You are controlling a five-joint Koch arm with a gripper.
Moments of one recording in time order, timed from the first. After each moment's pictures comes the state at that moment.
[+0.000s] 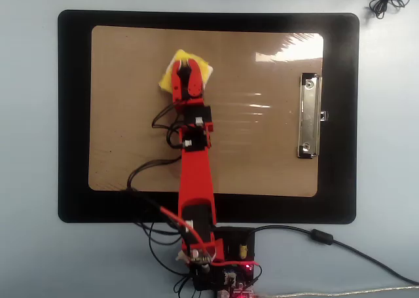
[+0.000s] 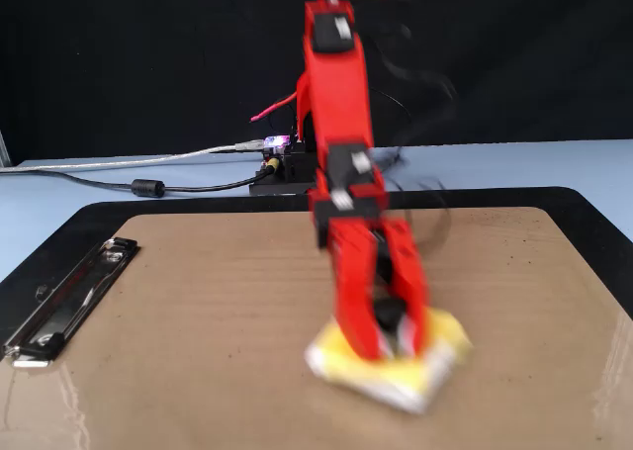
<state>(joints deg) -6.9 58.2 103.8 -18.5 -84.6</state>
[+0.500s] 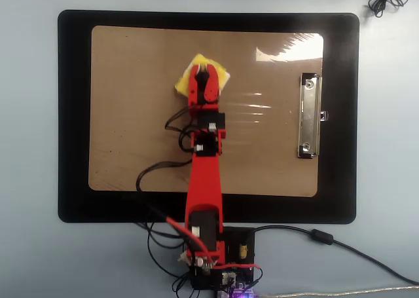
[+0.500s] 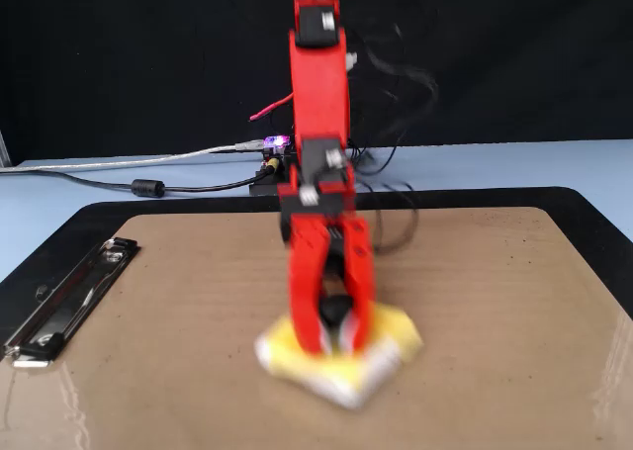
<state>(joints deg) -1.5 63.0 110.0 -19.2 -83.9</state>
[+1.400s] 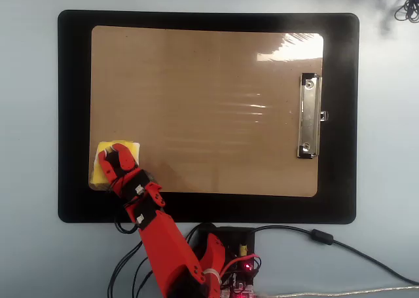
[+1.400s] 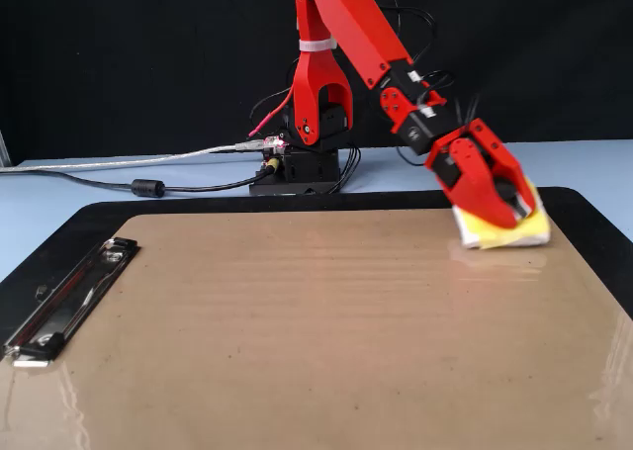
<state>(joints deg) -53.6 91.3 130.8 -6.4 -110.1</state>
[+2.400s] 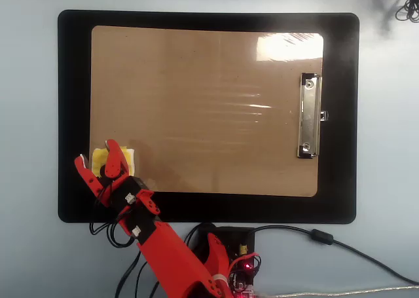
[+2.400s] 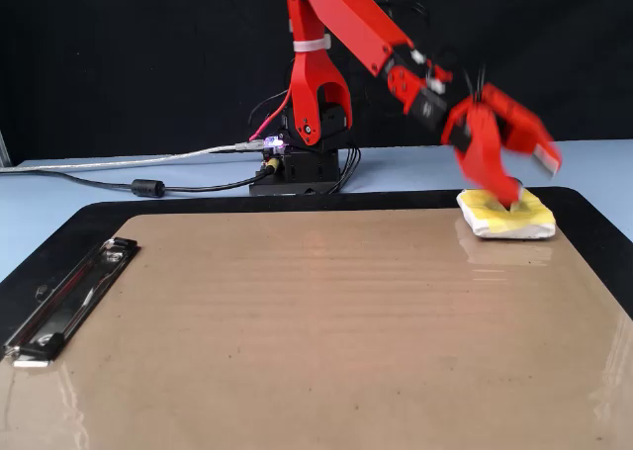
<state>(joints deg) -54.0 100.7 125.4 -1.6 -111.3</state>
